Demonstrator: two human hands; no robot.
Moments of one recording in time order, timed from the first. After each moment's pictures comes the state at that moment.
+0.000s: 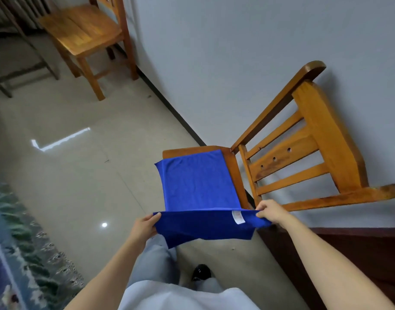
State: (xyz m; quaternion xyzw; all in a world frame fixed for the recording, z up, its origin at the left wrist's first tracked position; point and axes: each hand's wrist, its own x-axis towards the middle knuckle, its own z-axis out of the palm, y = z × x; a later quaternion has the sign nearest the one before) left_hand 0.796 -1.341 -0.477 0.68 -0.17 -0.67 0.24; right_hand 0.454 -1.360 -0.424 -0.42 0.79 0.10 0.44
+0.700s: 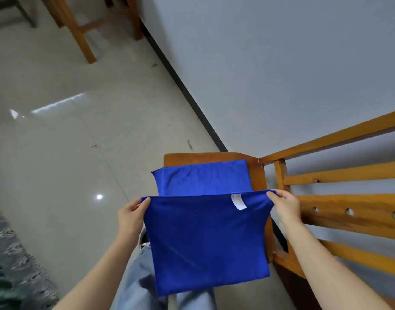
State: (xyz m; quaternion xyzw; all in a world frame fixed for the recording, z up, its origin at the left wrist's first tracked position) left_hand 0.798 -1.495 -0.606 0.74 -0.15 -0.55 0.35; right_hand 0.476 -1.526 -0.565 -0.25 0.87 -0.23 0.35
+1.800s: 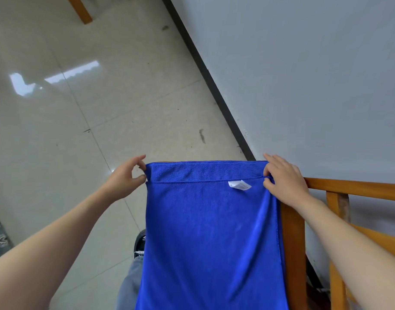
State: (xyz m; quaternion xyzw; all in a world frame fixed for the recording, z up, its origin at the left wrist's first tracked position) left_hand 0.823 -1.643 -0.759 0.71 -0.48 -0.51 0.09; right_hand 0.447 -1.682 -0.715 -0.72 0.62 0.18 0.26
